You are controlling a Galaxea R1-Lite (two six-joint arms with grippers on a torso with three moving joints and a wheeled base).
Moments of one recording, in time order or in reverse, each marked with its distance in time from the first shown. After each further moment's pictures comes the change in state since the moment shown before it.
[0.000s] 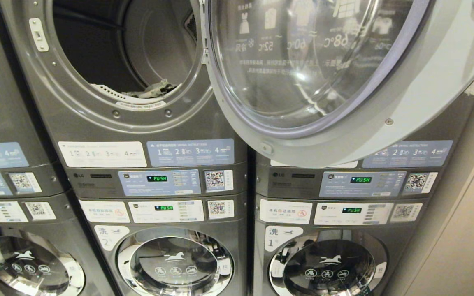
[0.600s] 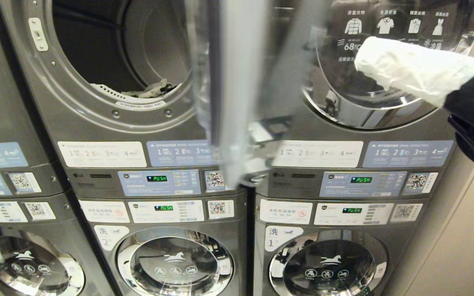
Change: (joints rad) left arm 0.000 0.000 0.000 0.001 0.000 0.000; right arm 0.813 0.109 -0.125 -0.058 -0.069 -0.069
